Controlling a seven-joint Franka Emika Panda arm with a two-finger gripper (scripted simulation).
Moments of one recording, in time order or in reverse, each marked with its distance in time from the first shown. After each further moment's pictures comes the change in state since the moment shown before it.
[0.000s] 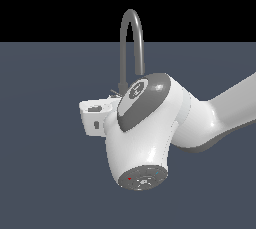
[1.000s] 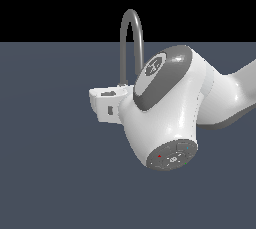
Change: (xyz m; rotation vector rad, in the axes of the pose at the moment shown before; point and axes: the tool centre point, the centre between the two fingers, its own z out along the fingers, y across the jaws) arm -0.036 -0.028 -0.003 -0.031 0.000 0.007
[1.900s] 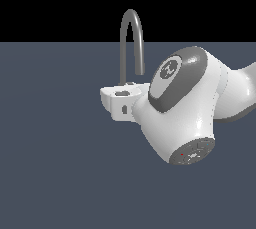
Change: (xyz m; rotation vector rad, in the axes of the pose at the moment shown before) arm -0.004 -0.028 0.004 -0.031 -0.041 -0.014
